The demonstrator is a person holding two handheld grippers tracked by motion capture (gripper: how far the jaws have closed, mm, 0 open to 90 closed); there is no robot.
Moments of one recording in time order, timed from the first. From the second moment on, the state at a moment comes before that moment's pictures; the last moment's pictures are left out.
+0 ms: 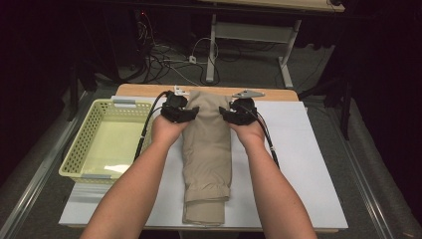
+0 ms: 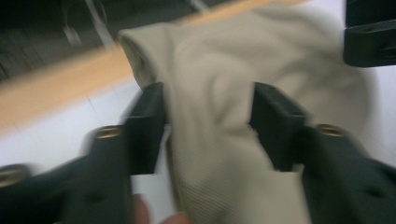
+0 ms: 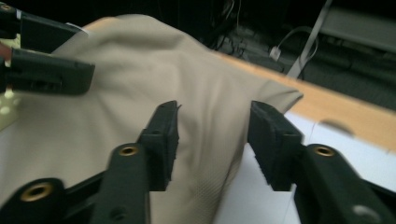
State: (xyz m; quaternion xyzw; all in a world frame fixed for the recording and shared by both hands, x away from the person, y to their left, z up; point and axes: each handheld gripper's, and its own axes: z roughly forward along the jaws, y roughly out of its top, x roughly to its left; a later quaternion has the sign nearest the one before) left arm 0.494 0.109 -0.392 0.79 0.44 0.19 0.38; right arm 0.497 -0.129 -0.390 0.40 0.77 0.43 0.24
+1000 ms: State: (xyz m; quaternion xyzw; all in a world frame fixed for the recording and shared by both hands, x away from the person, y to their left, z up) left arm 0.315 0.122 -0.448 0.81 0.37 0.13 0.44; right arm 0.324 -0.169 -0.442 0.40 0.78 0.43 0.22
